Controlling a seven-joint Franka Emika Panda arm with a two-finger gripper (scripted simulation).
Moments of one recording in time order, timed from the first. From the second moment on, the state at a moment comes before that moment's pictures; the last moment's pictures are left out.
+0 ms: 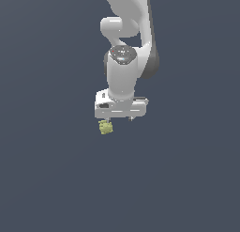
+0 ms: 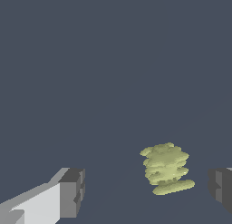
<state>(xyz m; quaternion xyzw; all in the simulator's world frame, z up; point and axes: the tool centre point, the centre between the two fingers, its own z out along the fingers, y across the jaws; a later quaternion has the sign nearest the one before) 0.002 -0.001 0.173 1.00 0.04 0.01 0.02</state>
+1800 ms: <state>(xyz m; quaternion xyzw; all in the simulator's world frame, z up) -0.049 -0.078 0.091 0.99 0.15 0.00 0.00</state>
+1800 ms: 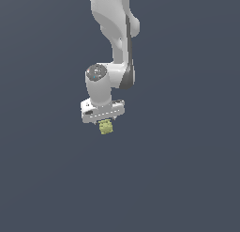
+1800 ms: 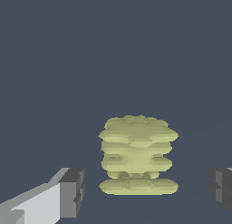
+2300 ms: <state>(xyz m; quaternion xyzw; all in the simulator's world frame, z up) -0.049 -0.078 0.072 0.99 0.15 0.00 0.00</state>
